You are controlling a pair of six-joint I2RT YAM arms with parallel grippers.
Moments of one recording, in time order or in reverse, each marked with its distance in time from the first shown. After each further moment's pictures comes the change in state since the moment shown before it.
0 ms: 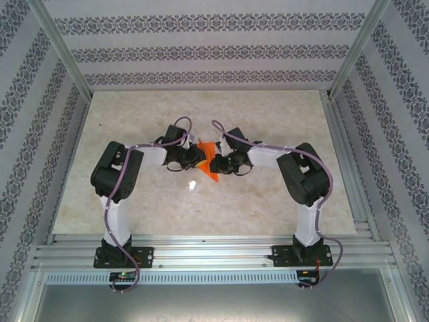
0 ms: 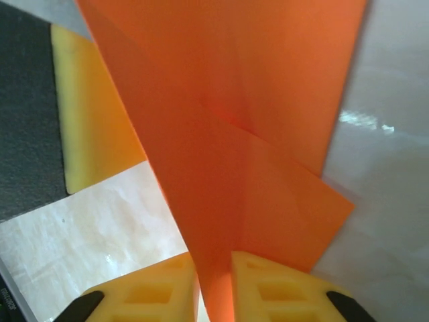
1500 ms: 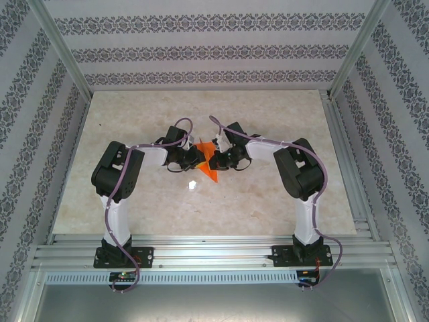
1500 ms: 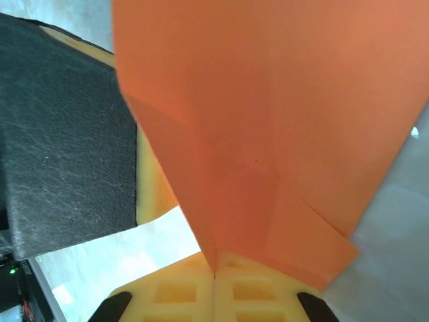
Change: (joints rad) left arm -0.004 0.009 0.000 -0.022 -0.036 0.031; right arm -0.027 0.082 0.121 -0.092 -0.129 -0.127
